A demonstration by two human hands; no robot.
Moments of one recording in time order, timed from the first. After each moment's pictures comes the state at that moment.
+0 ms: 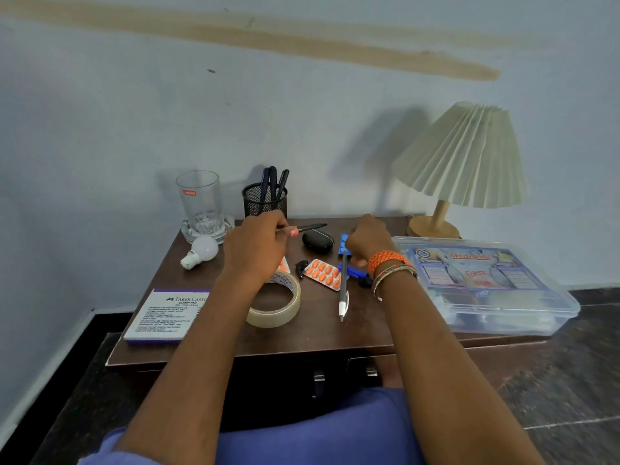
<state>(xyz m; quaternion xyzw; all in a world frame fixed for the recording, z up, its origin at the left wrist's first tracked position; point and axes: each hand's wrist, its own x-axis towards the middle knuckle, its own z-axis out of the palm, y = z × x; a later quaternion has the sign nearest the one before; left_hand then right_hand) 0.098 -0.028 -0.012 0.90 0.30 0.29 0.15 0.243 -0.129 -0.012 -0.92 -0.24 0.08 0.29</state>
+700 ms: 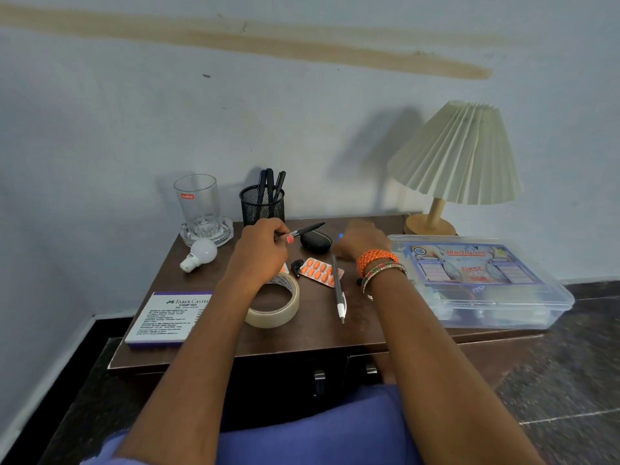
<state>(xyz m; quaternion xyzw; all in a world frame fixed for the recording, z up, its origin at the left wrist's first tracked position) 0.101 -0.027 -0.016 0.88 0.29 0.25 0.29 0.230 -0.130 -0.006 -0.95 -0.26 0.06 0.17</state>
